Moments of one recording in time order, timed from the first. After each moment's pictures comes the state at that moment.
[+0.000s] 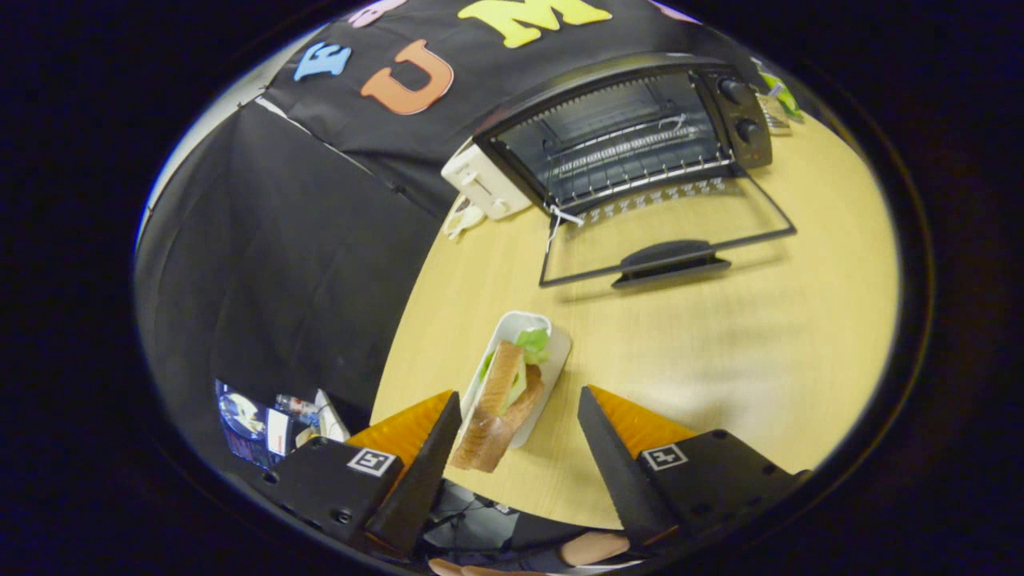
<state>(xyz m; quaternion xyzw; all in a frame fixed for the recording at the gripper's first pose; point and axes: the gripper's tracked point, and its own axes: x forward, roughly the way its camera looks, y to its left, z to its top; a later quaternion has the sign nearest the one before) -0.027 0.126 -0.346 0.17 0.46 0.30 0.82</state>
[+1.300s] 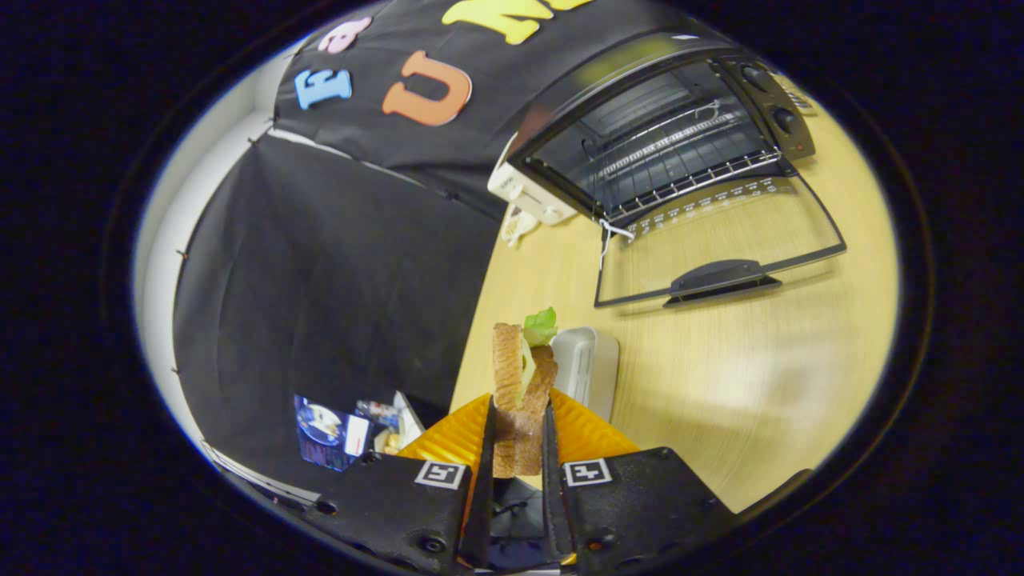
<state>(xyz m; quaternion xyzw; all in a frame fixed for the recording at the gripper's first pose) 0.005 0.115 -0.273 0.29 0.44 0.38 0.76</state>
